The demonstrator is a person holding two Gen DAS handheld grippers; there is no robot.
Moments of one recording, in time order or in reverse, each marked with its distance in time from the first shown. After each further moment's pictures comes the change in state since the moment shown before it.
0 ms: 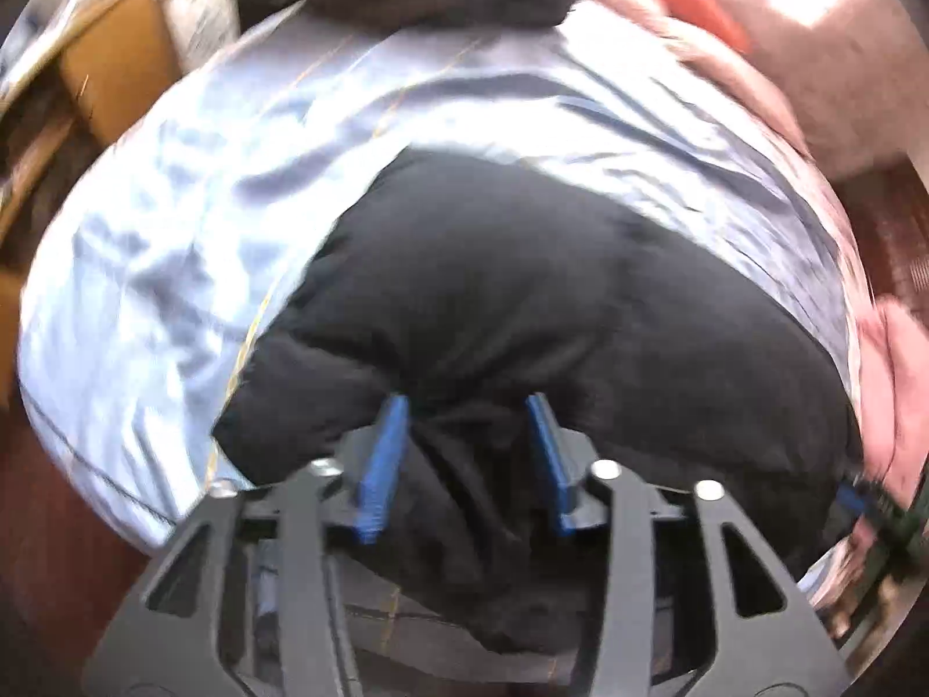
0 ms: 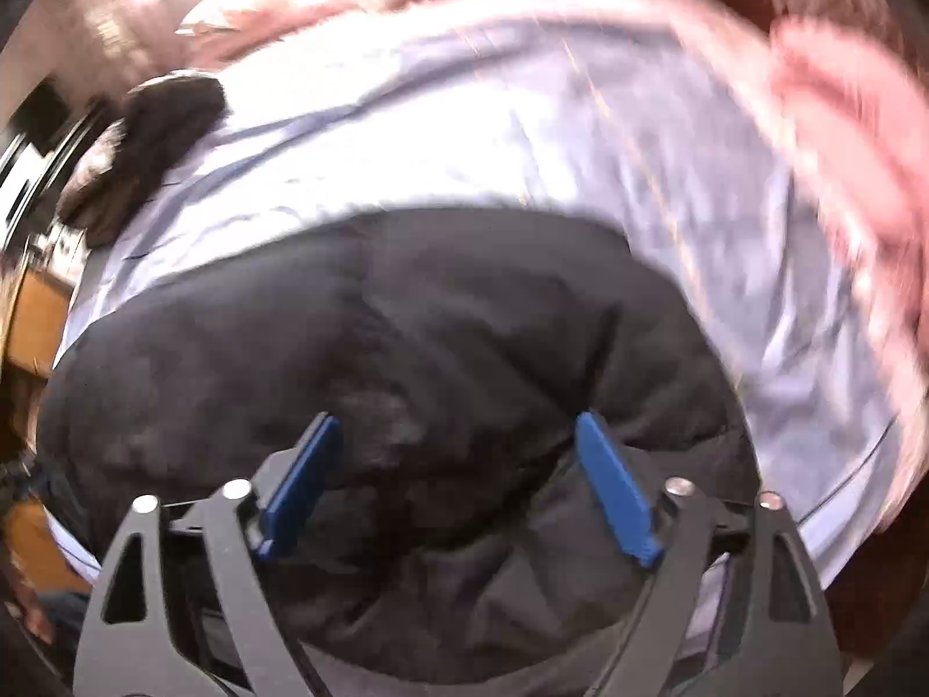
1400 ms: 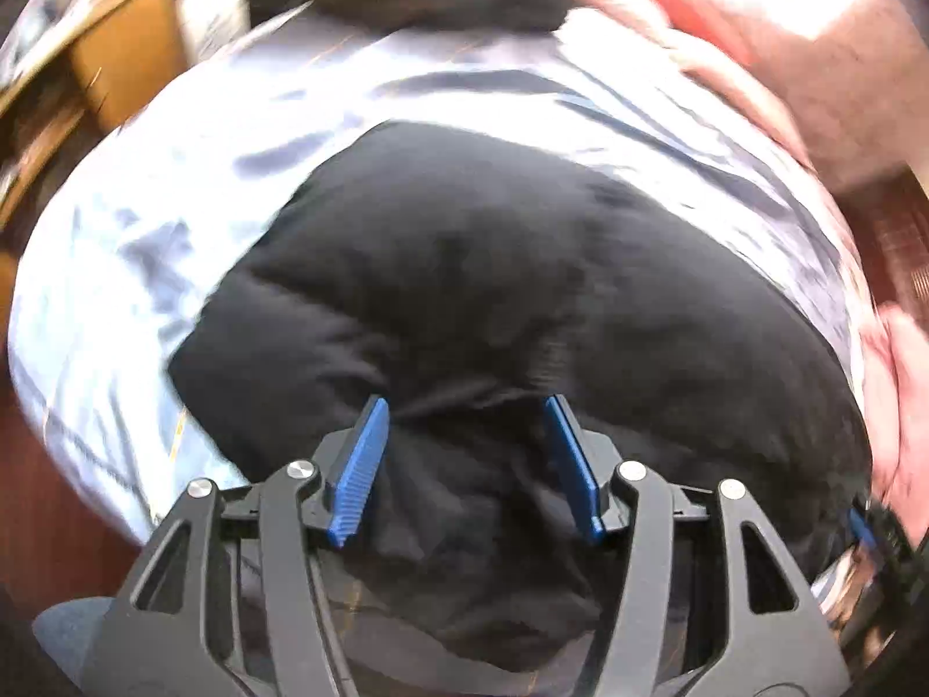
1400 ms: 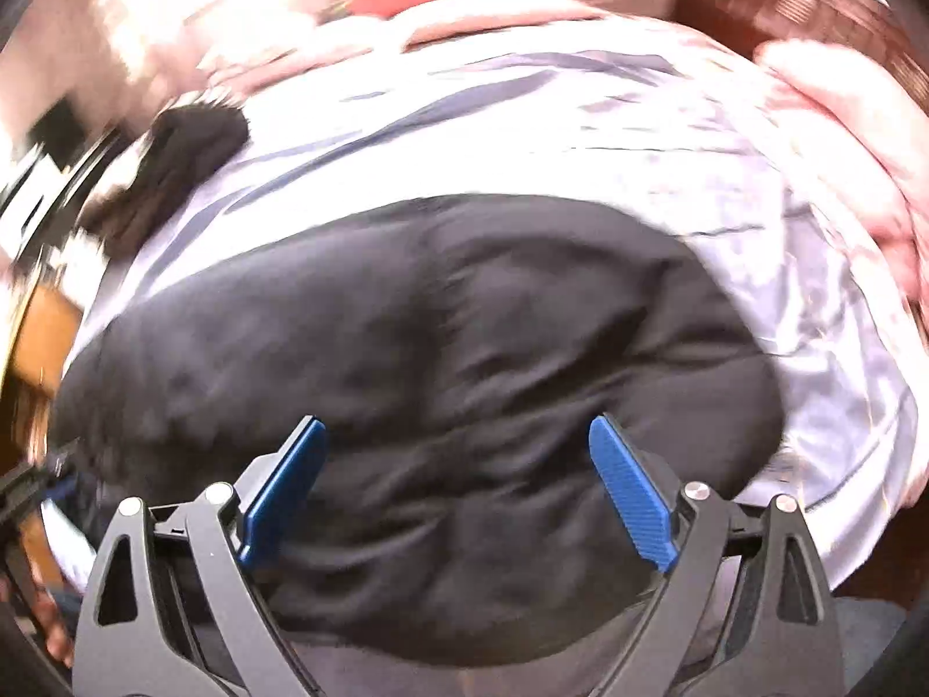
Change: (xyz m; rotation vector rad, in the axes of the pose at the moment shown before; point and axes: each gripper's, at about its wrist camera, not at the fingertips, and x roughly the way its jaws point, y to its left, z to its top) left arm 0.009 -0.003 -0.028 -0.035 -0.037 0.009; right arm -0.016 0.020 -0.041 0.011 -0.169 -0.040
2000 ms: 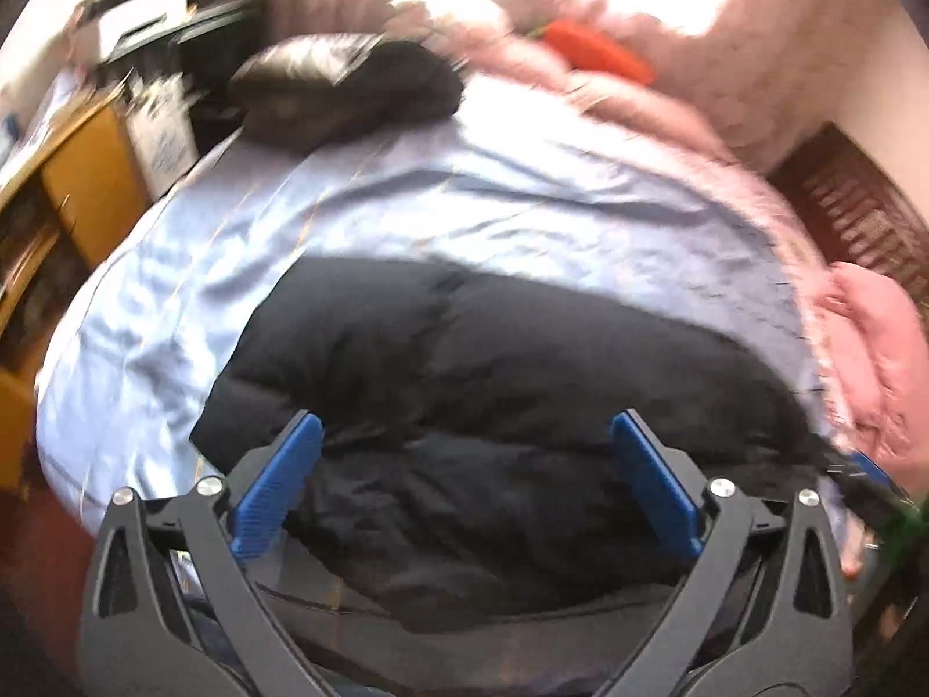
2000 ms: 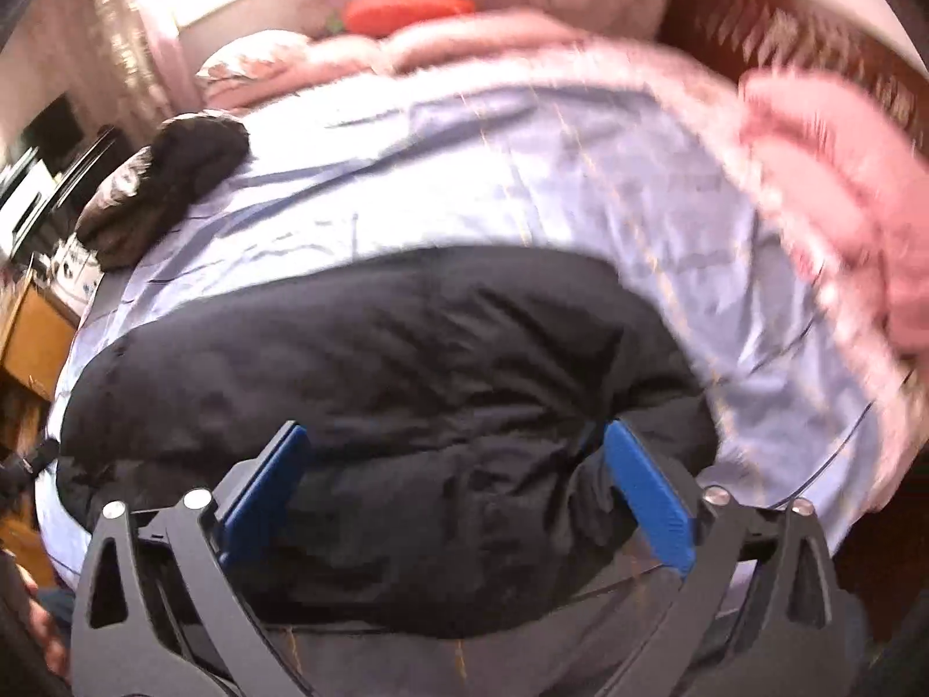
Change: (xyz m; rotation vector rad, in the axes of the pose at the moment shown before) left arm -0.116 -0.083 -0.022 0.278 -0.246 -0.084; right arm -0.086 0.060 -0.011 -0.142 -0.134 -0.041
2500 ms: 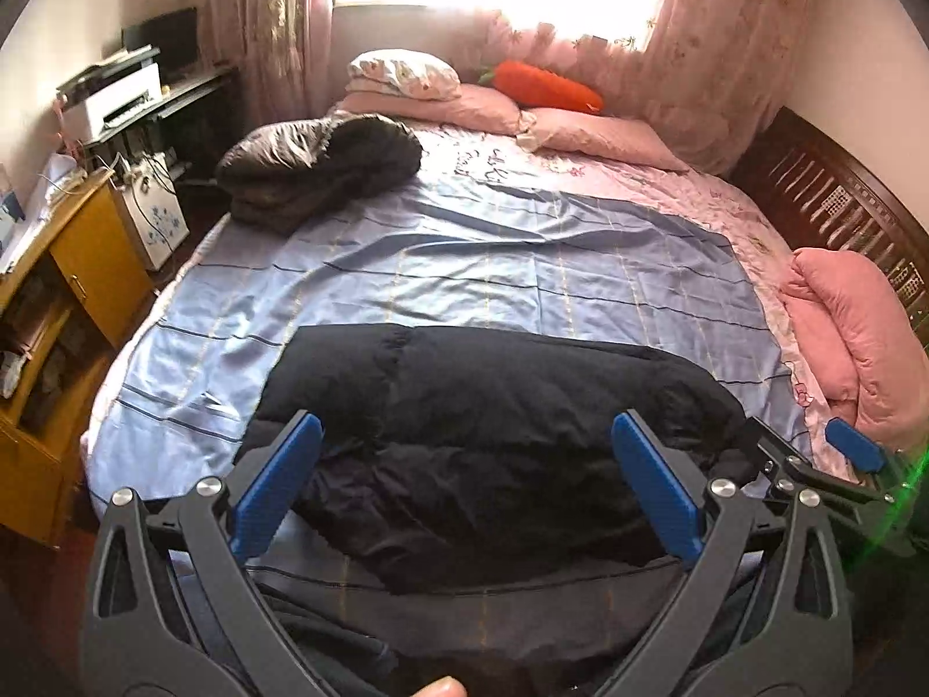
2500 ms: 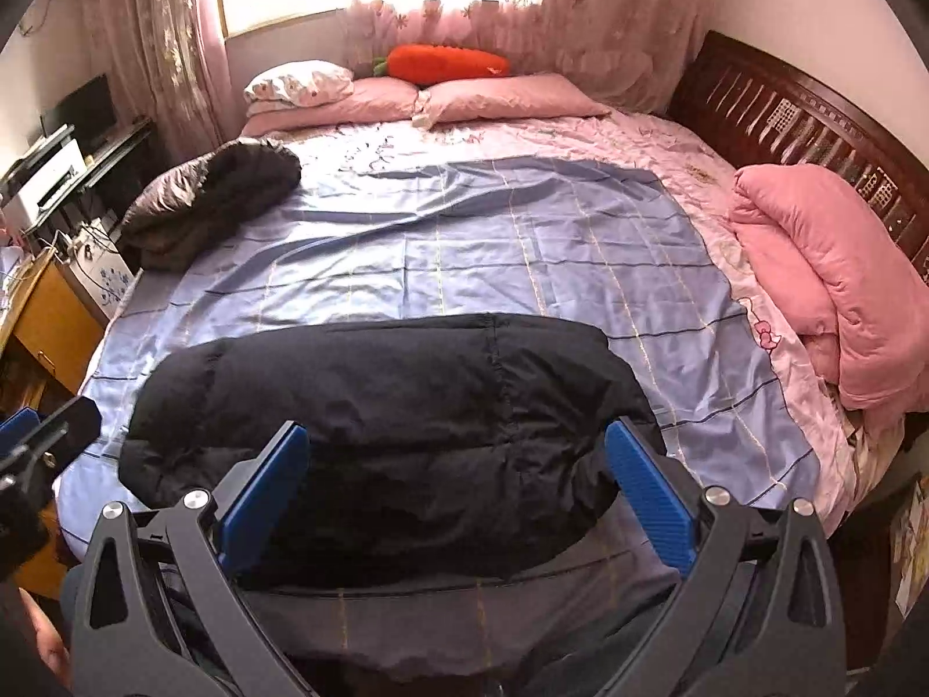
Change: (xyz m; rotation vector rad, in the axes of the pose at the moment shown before) left arm -0.098 -0.046 0.010 0.094 -0.072 0.022; right arm -0.103 0.037 0.016 -0.046 -0.056 -0.005
